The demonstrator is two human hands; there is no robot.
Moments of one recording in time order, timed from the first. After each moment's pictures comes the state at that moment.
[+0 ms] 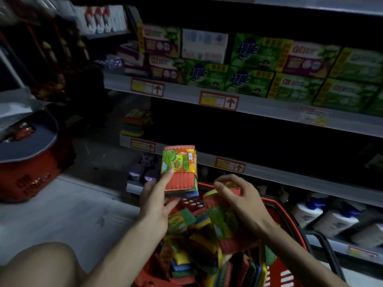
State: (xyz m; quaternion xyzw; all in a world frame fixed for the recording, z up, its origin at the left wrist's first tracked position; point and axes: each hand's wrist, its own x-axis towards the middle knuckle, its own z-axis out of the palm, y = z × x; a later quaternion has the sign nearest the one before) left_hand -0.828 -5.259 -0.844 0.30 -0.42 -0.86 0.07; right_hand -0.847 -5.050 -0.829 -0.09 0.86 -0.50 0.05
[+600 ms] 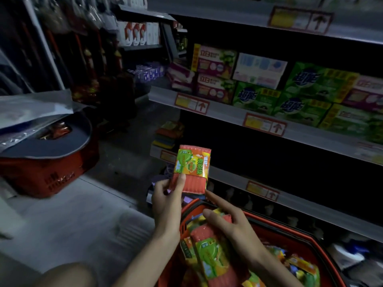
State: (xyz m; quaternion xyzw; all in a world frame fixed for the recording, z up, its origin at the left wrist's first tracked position) left_hand -0.843 -5.321 -0.853 0.29 -0.51 -0.78 0.21; right_hand -0.850 -5.156 -0.846 -0.16 0.75 -0.61 0.20
